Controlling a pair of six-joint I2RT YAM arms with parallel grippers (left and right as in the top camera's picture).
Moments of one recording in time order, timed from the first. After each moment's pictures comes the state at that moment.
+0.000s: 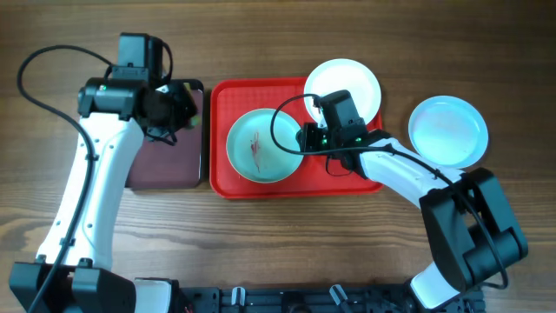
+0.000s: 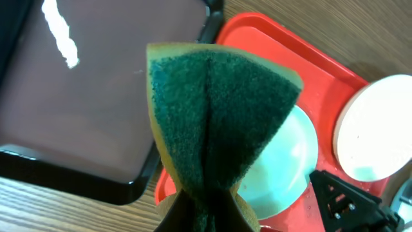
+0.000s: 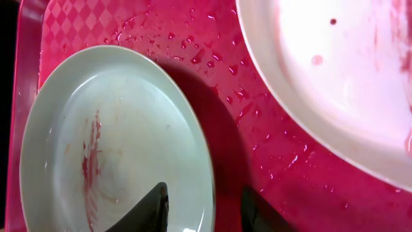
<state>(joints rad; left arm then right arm) -0.11 1.54 1.43 -1.07 0.09 -0.58 0.45 1.77 0.92 -0.10 -0.20 0.49</state>
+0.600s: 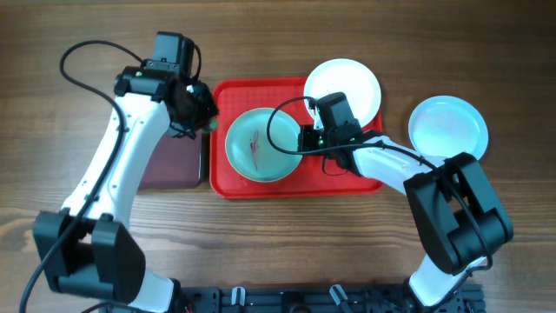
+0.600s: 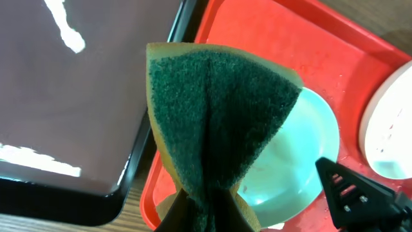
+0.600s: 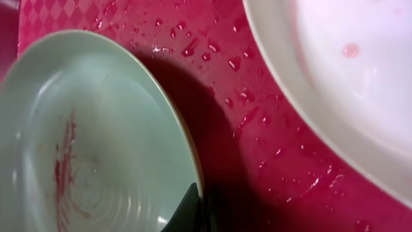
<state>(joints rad) -0.18 1.69 1.43 -1.02 0.09 -0.58 0.45 1.86 0.92 -0.03 -0.24 0.52</state>
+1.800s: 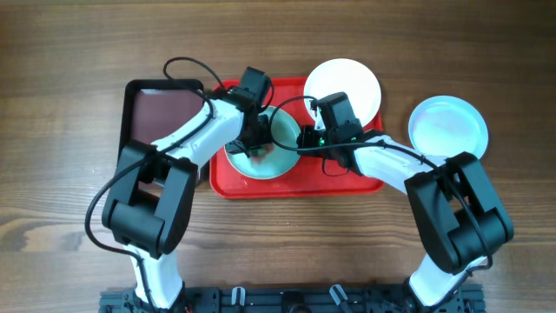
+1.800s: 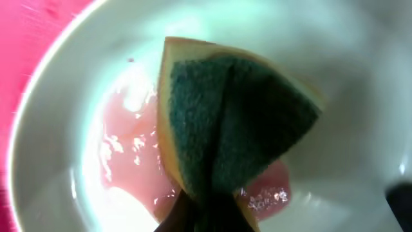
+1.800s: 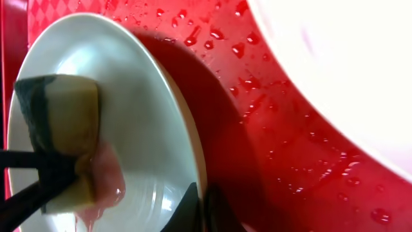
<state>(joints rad) -0.44 1.99 1.32 -0.74 -0.01 -0.62 0.45 1.86 0.92 -0.04 -0.28 0.56</state>
